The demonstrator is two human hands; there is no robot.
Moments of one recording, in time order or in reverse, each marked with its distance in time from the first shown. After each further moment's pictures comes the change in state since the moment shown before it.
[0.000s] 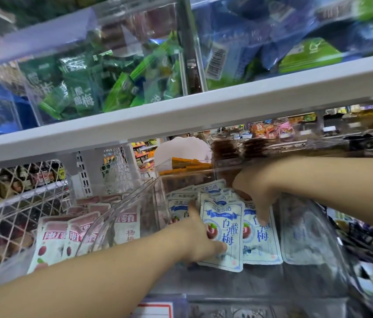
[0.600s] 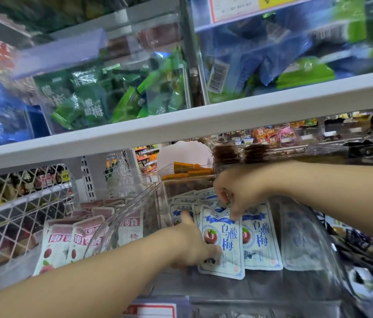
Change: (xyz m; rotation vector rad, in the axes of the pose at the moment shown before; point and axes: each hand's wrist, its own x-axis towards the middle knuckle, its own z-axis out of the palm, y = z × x) left_hand -0.030 0.009 -0.017 0.132 -0.081 -0.109; right_hand -0.008 -0.004 -0.010 0.210 0.212 -0.207
